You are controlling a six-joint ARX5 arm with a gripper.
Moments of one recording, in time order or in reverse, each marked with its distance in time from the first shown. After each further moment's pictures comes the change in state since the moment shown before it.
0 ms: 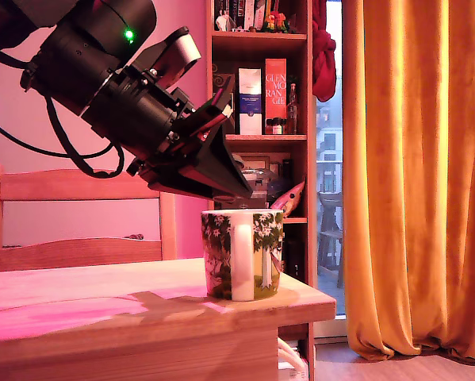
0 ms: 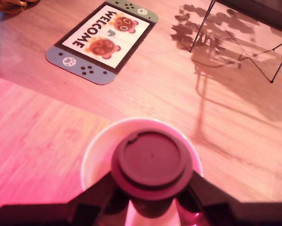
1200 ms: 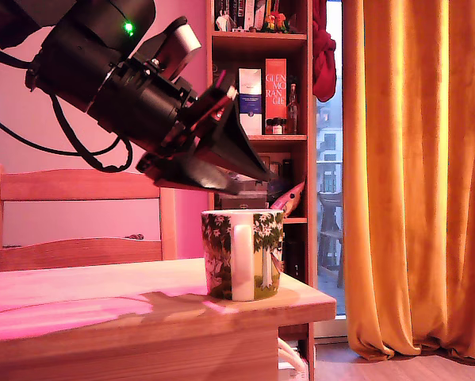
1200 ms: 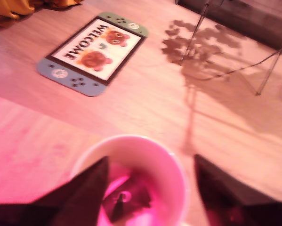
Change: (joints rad) arm 0.000 0.000 0.000 0.052 0.076 -0.047
